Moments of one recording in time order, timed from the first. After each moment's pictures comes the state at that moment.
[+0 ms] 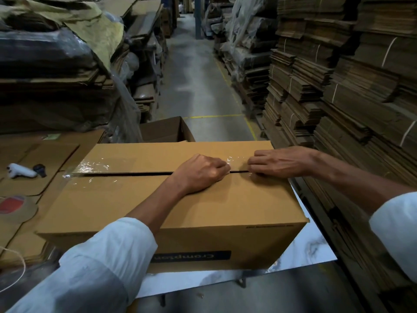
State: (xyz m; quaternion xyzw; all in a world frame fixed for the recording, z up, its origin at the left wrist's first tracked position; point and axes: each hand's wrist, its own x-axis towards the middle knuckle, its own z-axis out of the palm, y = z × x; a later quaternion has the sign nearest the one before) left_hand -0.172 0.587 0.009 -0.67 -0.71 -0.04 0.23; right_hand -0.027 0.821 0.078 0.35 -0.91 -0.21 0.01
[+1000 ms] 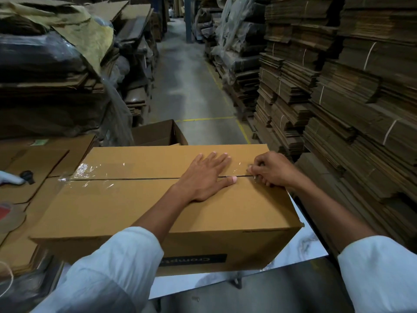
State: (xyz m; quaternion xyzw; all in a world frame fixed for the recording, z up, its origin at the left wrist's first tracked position) left_hand -0.144 0.604 0.005 -0.54 -0.83 -0.08 -0.04; right_hand -0.002 0.784 0.056 -0.26 -0.89 0.37 0.03
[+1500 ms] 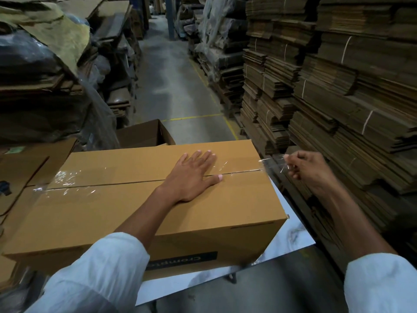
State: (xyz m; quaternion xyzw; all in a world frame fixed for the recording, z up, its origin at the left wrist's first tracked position) left_hand -0.145 0.607 0.003 -0.54 -0.84 -0.07 -0.04; right_hand 0.073 0.857 0.032 -0.37 -0.70 0.57 0.21
